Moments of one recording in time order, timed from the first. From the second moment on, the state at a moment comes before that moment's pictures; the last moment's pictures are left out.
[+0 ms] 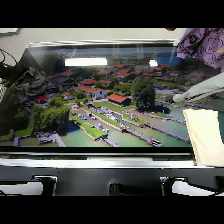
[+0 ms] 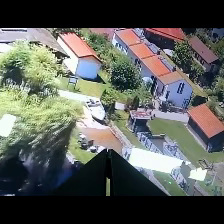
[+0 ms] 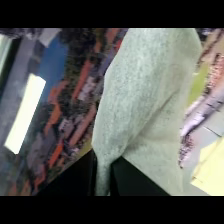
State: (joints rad) left arm 0.20 -1.54 1.86 1.21 -1.46 -1.80; right arm -0.53 -1.44 1.81 -1.38 1.15 2.25
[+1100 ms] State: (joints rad) left arm 0.20 -1.54 1.86 1.19 -1.50 -1.78; right arm -0.53 -1.23 1.43 -1.91 1.50 2.36
